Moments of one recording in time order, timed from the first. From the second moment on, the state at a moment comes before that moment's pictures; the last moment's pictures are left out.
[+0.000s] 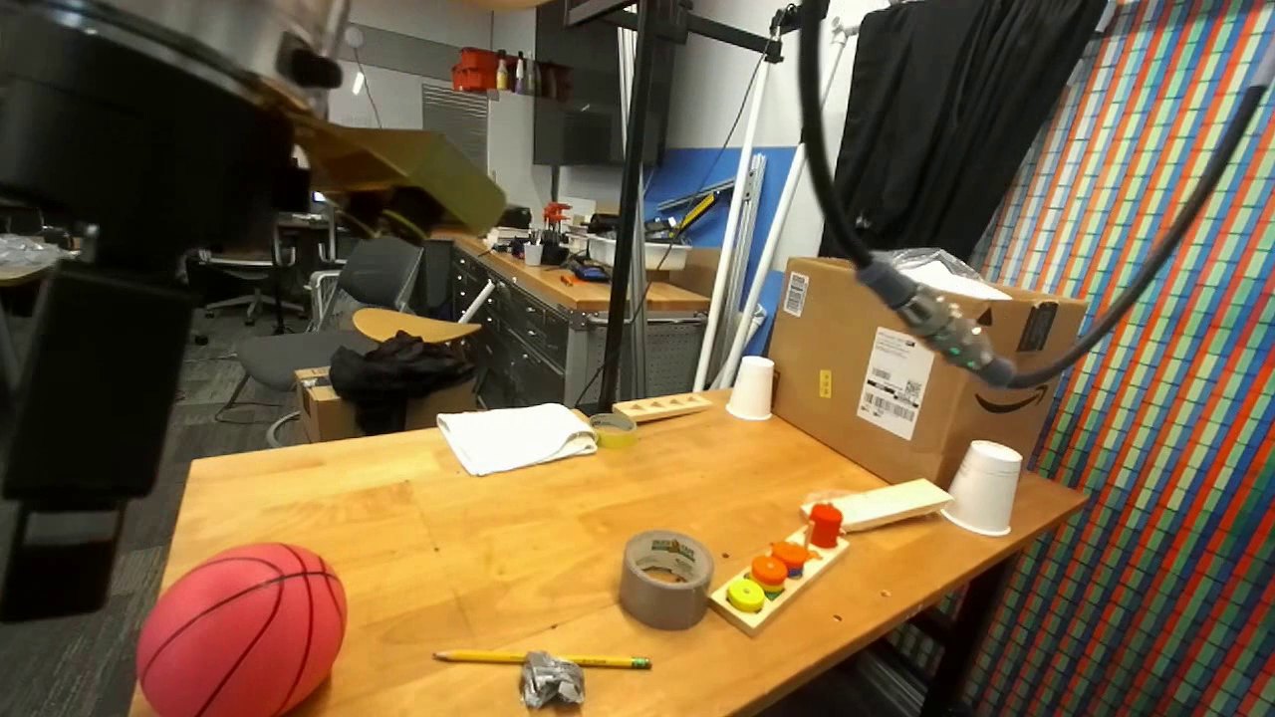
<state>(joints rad) 0.46 0.11 0.41 -1.81 0.24 2.02 -1.01</state>
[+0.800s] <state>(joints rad) 0.47 0.55 0.41 -1.29 0.05 1.74 -1.00</state>
